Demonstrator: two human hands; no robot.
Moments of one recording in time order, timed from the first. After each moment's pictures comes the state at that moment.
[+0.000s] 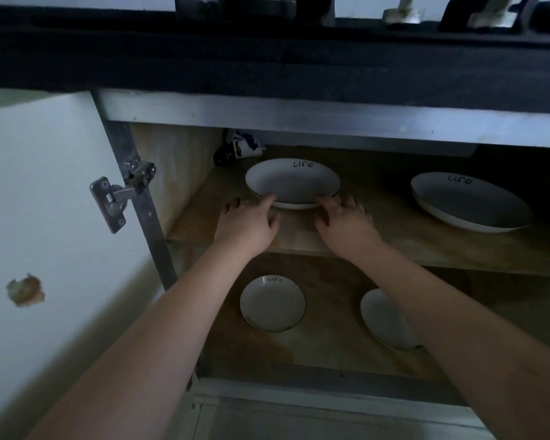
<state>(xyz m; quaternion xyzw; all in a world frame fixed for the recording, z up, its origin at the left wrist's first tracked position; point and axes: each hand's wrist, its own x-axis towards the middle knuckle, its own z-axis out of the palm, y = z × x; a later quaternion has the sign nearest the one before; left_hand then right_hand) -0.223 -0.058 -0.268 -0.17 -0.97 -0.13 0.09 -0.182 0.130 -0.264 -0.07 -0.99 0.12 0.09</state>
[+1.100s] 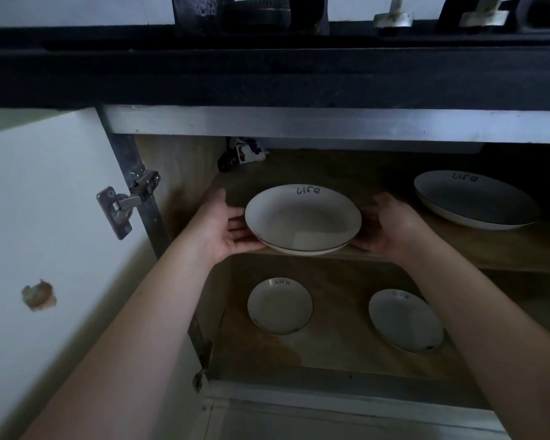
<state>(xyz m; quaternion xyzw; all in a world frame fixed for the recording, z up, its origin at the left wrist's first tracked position) -0.201 -0.087 -0.227 0.15 -0.56 -0.80 -0.19 -0.151 0.155 -0.226 -0.30 -0.55 0.78 0.05</state>
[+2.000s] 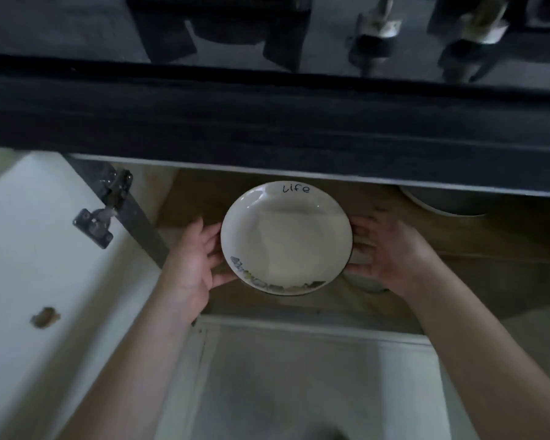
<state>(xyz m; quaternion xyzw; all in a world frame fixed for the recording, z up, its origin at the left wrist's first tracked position) -0.127 -0.090 -0.221 0.20 -0.59 -0.76 -0.19 -0.088 0.168 -0.184 -0.33 -0.56 0.75 -0.09</state>
